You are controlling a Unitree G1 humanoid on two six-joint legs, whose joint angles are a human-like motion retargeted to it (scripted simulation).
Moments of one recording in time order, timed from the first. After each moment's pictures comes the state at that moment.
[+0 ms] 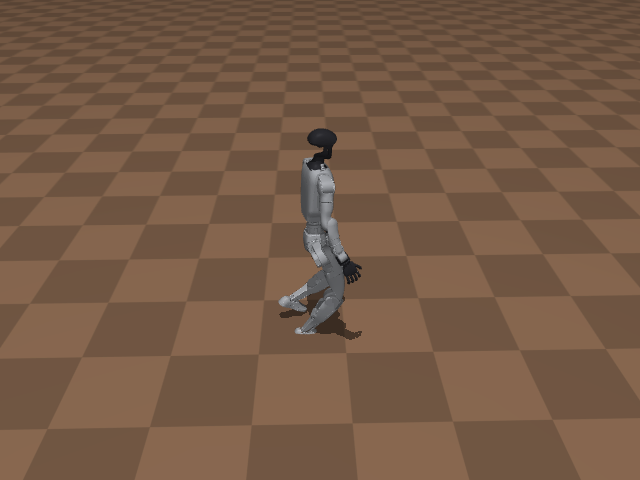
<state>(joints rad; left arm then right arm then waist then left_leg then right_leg) -0.06 0.17 -0.13 1.34 -0.32 -0.16 0.03 -0.01 -0.33 0.28 1.18 0.18 -0.16 -0.08 0.09 0.17 0.06 -0.53 0.38 0.01 1.64 -0.56 0.03 -0.26 0.20 -0.30 0.78 -0.56 -0.06</state>
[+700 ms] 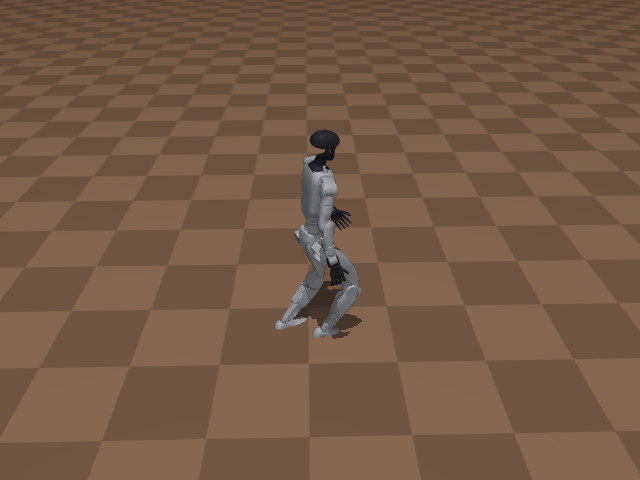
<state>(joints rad) -0.24 0.21 -0.23 1.23 -0.38 -0.19 0.02 0.11 -0.28 0.24 1.22 0.27 -0.11 0.00 -0.13 0.07 -0.04 -0.31 -0.07 0.06 0.92 -0.77 0.08 -0.70 -0.07 -0.11 1.10 -0.39 0.14</state>
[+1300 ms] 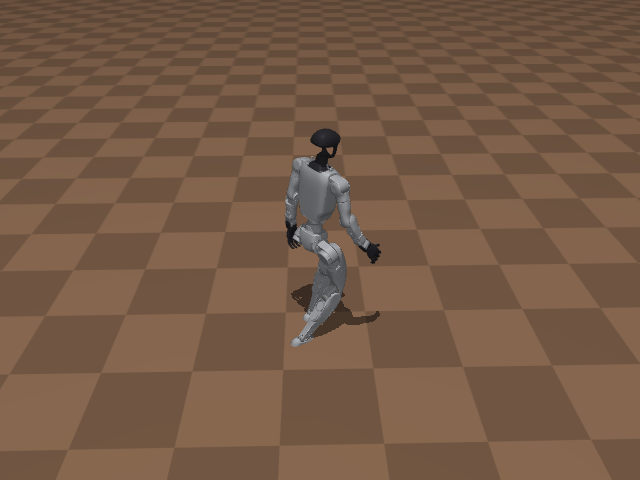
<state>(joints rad) 0.14 0.12 -0.23 1.37 -0.34 -0.16 -0.09 -0.08 -0.36 0.26 1.06 0.23 -0.18 -0.08 0.04 0.11 -0.06 -0.70 -0.02 0.05 1.06 -0.67 0.07 -0.30 0.06 -0.14 0.86 -0.58 0.10</state>
